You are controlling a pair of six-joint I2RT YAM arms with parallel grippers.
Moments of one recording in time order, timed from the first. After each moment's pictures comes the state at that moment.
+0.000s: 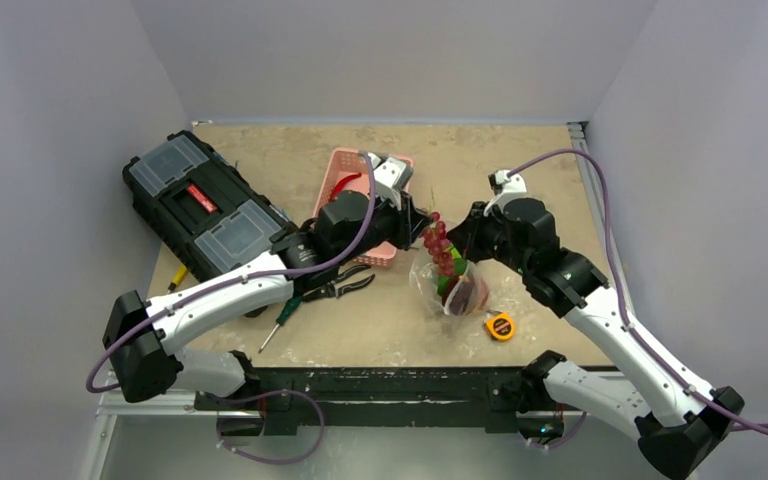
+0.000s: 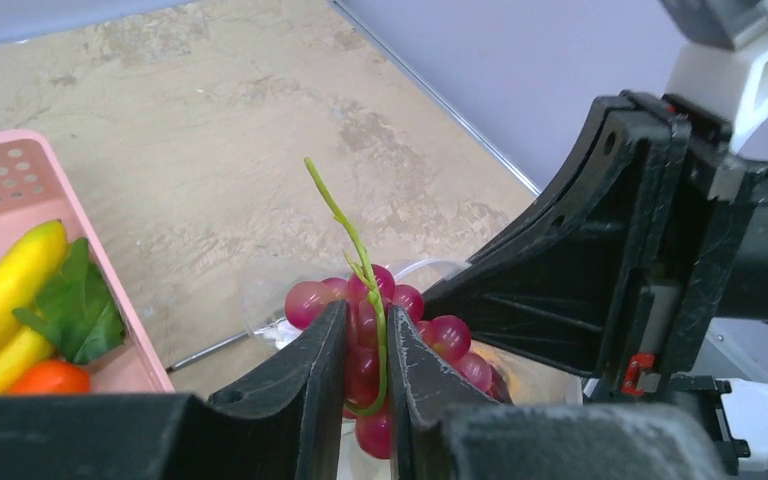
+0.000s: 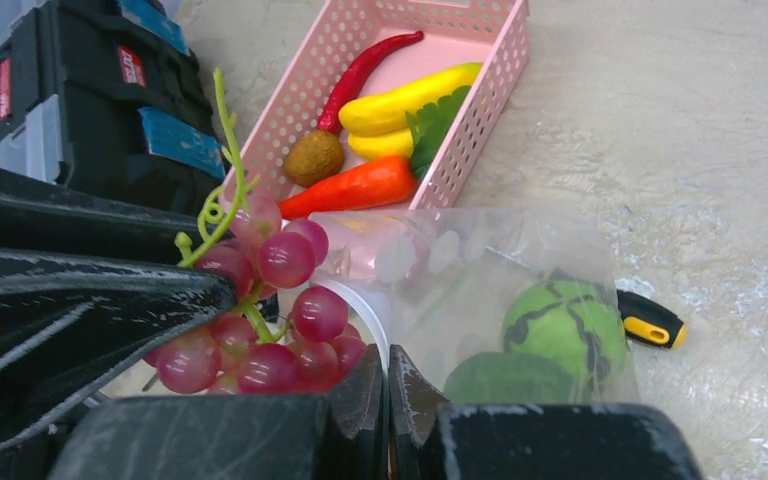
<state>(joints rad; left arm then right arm) -0.95 1.34 1.12 0.05 -0.08 -0.35 0.60 0.91 0.94 -0.47 0.03 0.49</state>
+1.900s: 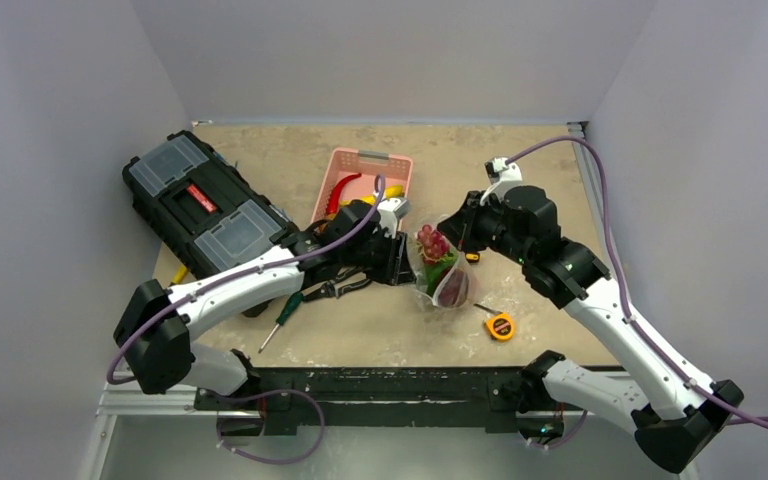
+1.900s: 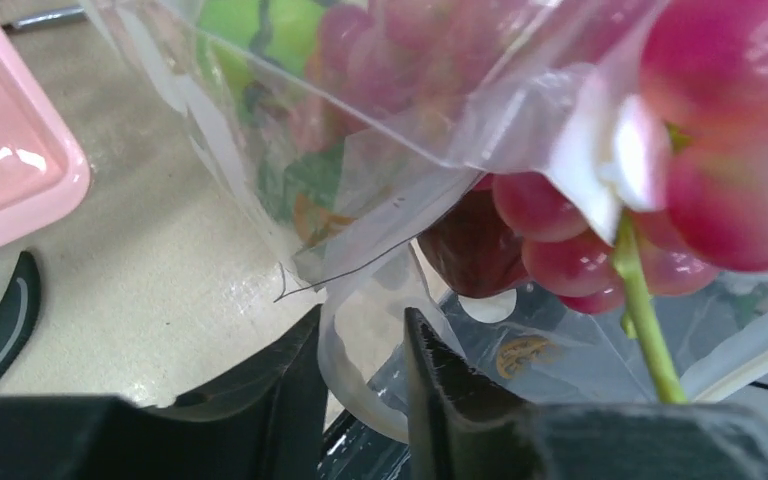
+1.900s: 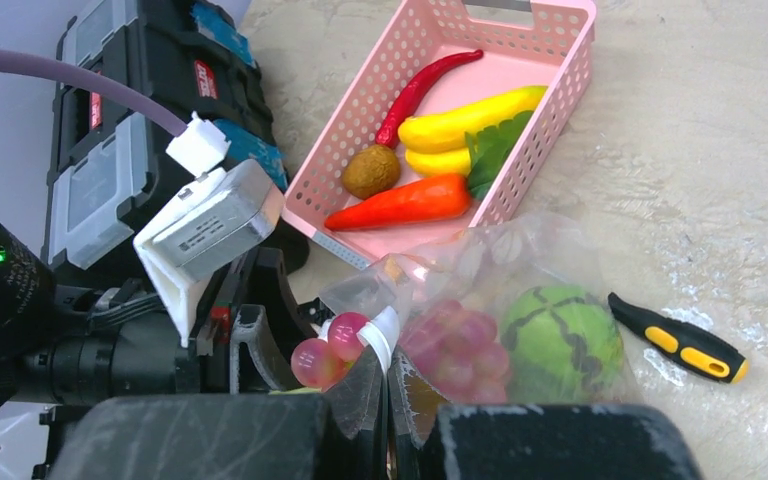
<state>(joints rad) -0.86 1.40 1.04 -0.30 0.24 -0.57 0.60 0.96 1.05 -0.48 -0.05 0.52</state>
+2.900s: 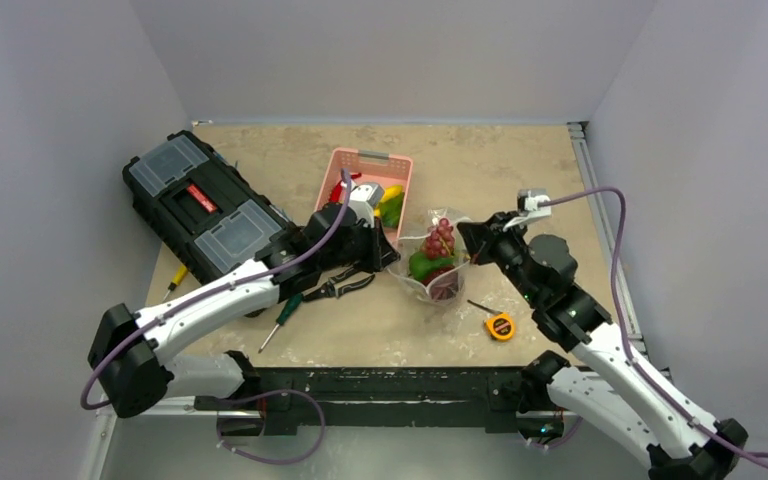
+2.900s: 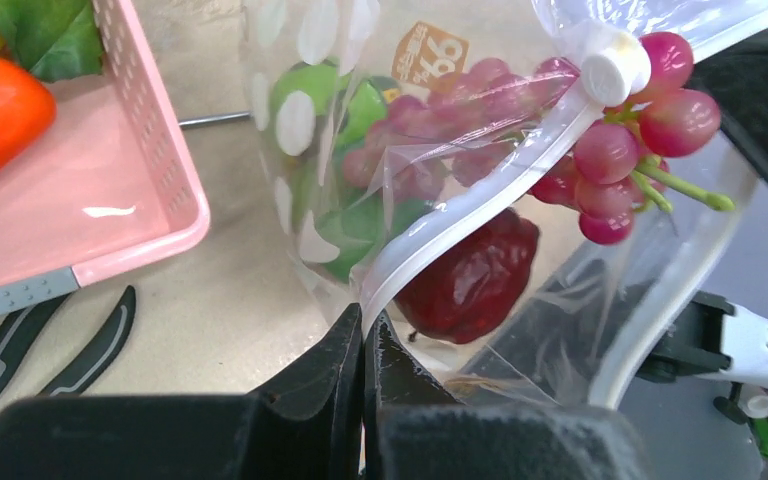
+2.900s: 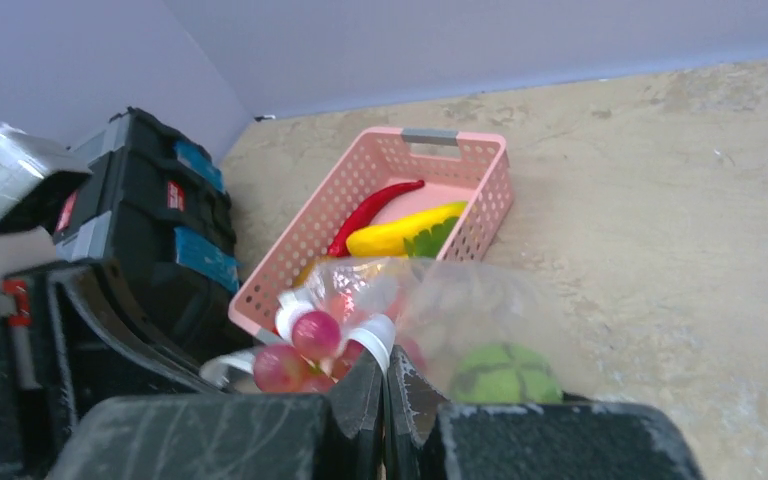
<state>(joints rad) -0.85 1.20 0.94 -0.20 0.05 -0.62 0.61 0.67 0.66 -0.11 0.16 0.43</state>
